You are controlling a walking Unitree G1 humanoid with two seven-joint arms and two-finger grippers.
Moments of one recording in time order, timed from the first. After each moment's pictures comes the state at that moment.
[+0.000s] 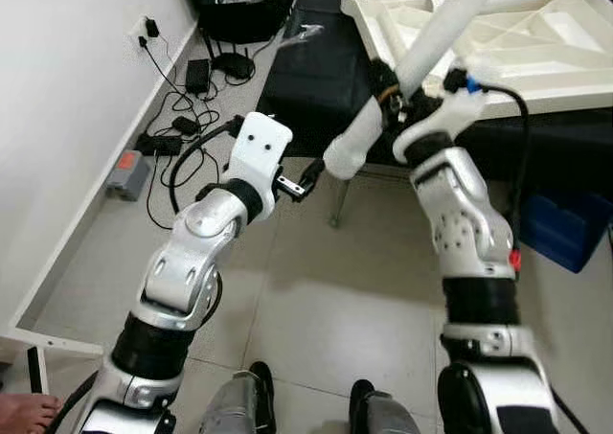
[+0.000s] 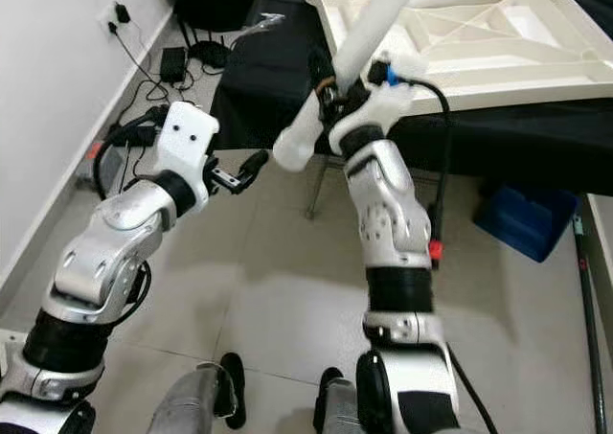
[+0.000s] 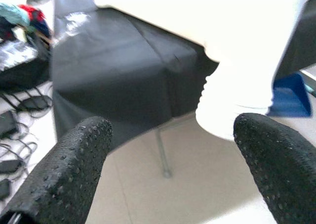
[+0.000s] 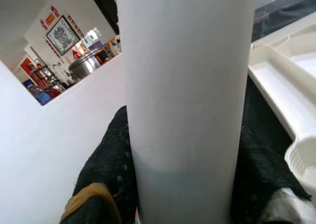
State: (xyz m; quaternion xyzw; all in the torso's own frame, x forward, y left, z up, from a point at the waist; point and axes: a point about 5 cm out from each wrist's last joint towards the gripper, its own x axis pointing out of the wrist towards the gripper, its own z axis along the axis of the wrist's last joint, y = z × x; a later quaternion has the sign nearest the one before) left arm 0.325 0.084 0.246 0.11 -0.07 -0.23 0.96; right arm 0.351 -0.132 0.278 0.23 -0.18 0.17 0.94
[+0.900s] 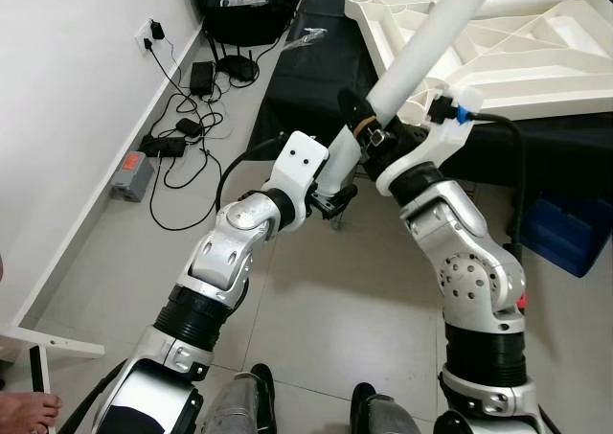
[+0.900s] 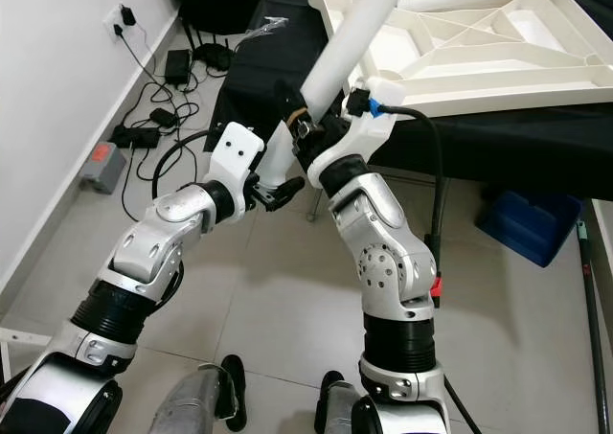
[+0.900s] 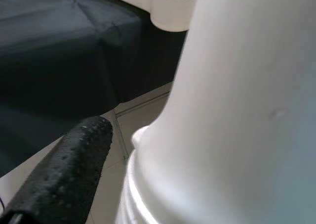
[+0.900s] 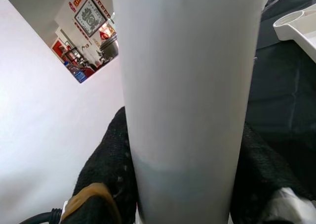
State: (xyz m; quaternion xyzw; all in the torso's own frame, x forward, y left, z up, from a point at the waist) left arm 0.348 0.050 0.220 0.10 -0.03 -0.32 0.94; right arm 0.313 -0.106 0.275 0.24 -0.14 0.24 0.93
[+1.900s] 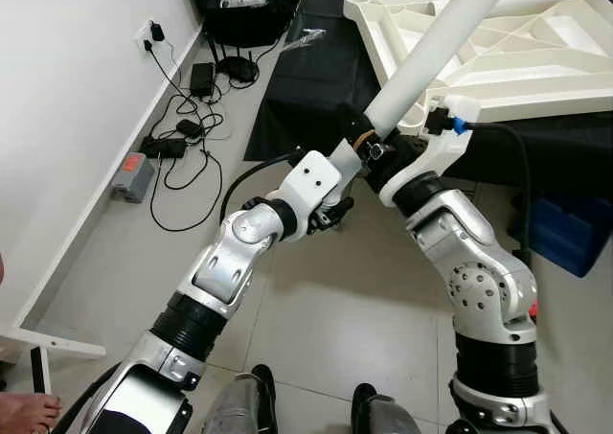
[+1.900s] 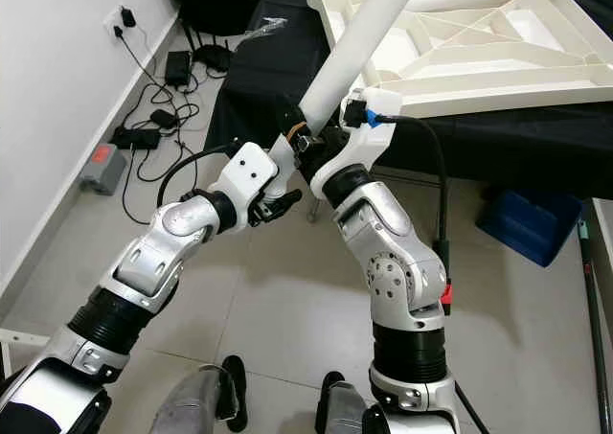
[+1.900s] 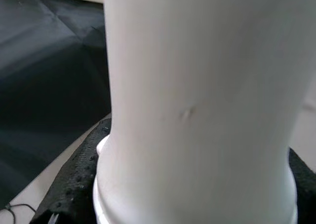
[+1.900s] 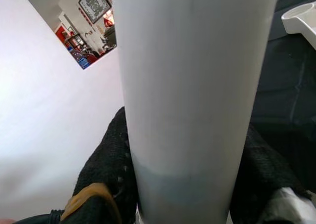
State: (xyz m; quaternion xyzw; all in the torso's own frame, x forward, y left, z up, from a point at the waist) left arm 0.339 0.040 0.208 0.21 -0.06 -0.36 0.91; right arm 0.307 -0.107 0.270 0.21 -0.12 0.26 0.93
